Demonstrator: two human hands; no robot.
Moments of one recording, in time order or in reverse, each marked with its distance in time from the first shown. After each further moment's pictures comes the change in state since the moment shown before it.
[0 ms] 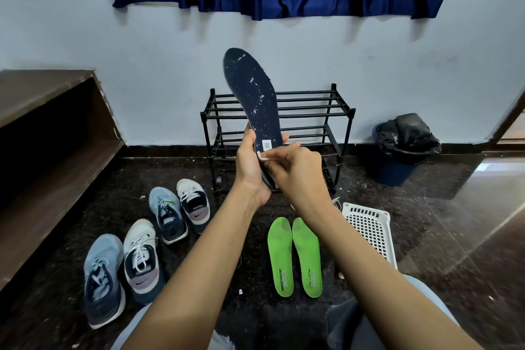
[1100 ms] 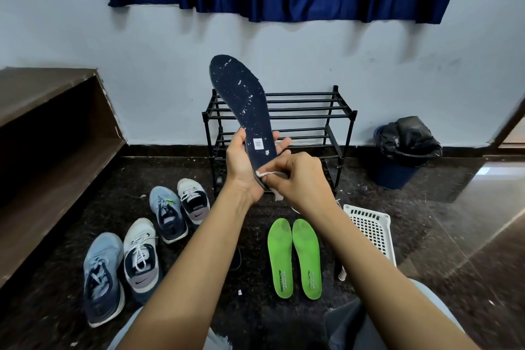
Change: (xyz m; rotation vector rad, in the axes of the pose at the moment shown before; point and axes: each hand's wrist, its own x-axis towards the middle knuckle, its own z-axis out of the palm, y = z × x) left_hand 0.003 0.010 -0.011 -0.085 0.018 0.065; right_hand -0.005 0.002 -0.010 -0.008 -0.212 0.023
